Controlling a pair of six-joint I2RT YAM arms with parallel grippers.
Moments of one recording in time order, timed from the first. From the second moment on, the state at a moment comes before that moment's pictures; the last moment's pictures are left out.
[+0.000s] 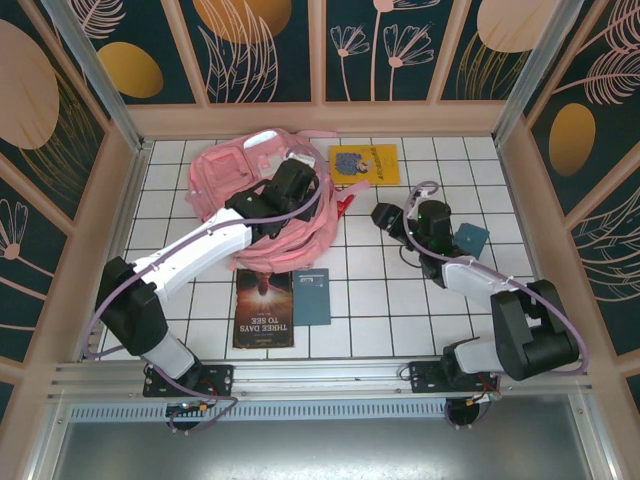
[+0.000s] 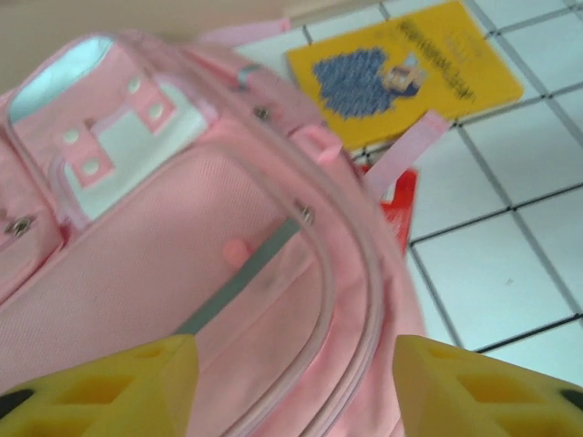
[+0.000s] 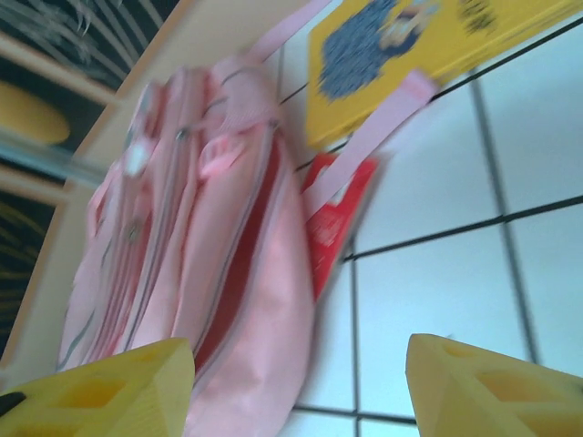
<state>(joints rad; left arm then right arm) -0.75 1.62 1.42 -0.53 -0.36 -0.28 0.28 1.36 0.56 0.39 -0.26 0.78</state>
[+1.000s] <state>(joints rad) -0.61 2.58 2.36 -0.37 -0.20 -0.56 0.16 0.74 0.38 0.19 -0.33 0.78</state>
